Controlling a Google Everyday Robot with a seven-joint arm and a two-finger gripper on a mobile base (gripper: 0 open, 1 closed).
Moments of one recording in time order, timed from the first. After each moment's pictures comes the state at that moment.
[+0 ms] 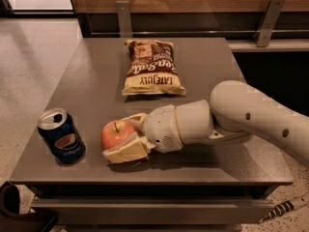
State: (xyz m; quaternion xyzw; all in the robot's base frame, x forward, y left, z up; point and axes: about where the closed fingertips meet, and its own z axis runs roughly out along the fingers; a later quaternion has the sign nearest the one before) arm 0.419 0.079 0.836 -0.52 0.64 0.42 0.38
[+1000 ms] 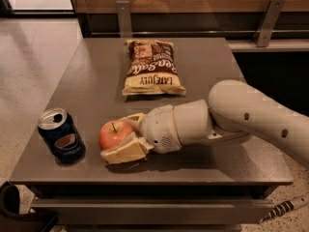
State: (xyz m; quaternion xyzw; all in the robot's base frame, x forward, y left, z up) arm 0.416 0.084 0.838 -0.52 0.64 0.42 0.38
